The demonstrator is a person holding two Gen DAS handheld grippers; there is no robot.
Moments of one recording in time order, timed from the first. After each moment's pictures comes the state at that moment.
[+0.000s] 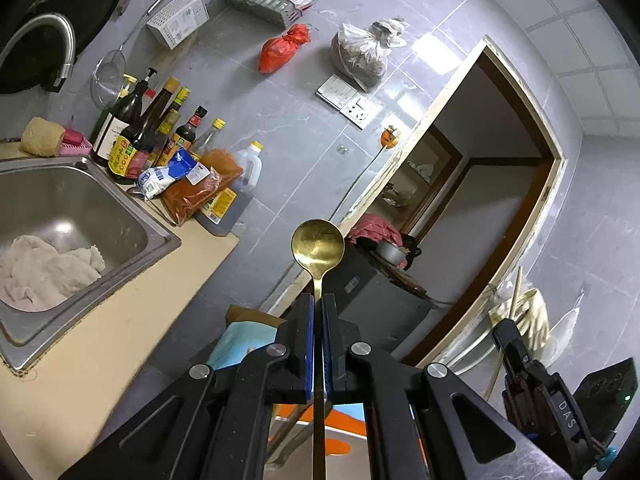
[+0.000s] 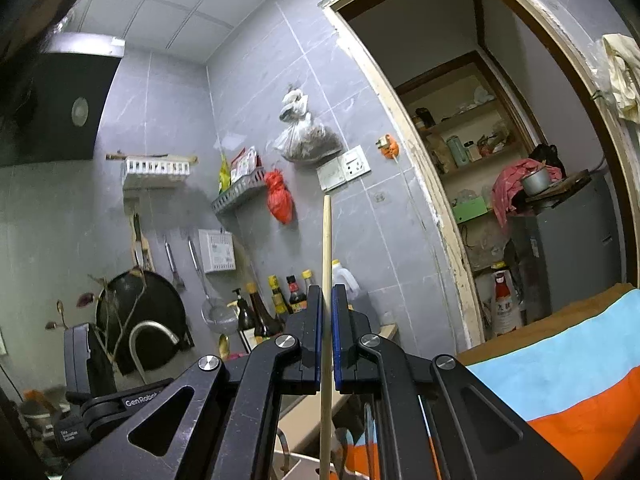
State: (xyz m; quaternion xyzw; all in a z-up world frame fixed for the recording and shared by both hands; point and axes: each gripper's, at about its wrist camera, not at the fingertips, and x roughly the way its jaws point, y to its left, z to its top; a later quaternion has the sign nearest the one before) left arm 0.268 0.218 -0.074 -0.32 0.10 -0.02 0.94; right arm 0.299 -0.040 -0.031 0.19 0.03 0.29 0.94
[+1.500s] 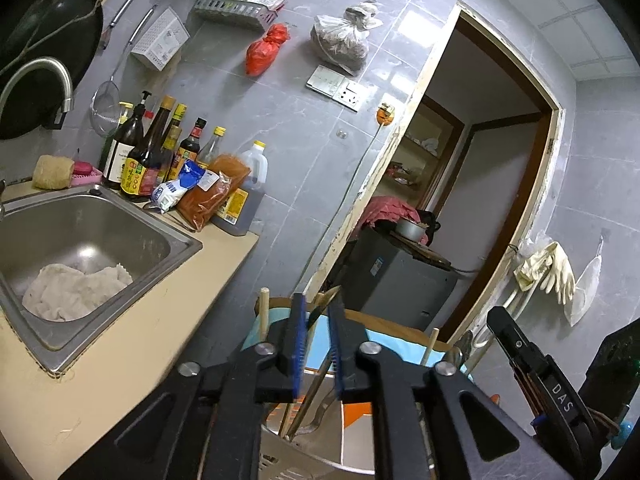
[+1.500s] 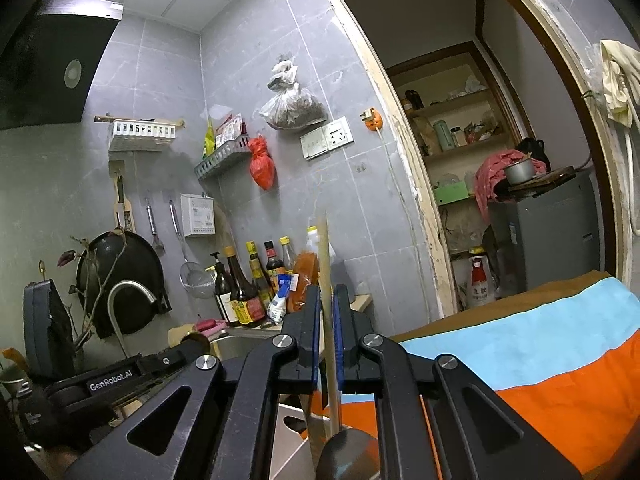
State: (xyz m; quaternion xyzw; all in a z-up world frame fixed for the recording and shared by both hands) left arm 0.245 0.199 -0.077 -0.24 0.12 0.01 0.96; right arm 0.290 -0.054 -0.058 0.15 0.07 0.27 0.95
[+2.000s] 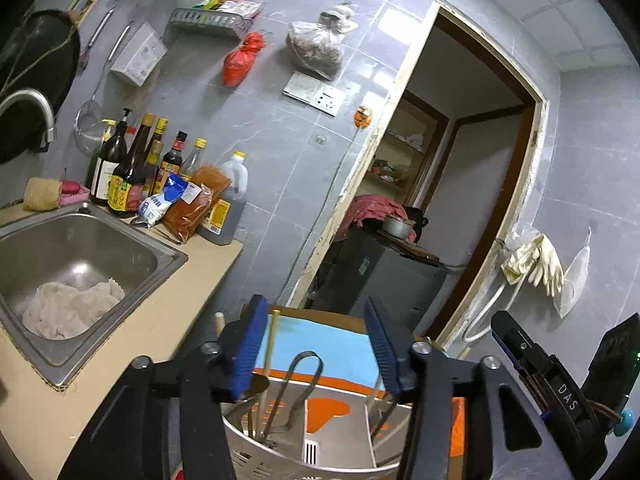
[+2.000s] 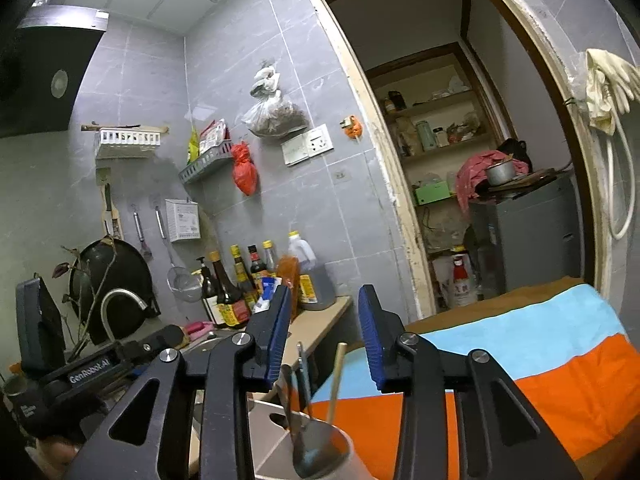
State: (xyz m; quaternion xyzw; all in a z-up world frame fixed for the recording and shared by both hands) left arm 0.235 0.180 -0.046 -0.21 0.12 -0.01 0.97; right arm 0.273 -0.081 -0.035 0.15 0.08 0.23 0.96
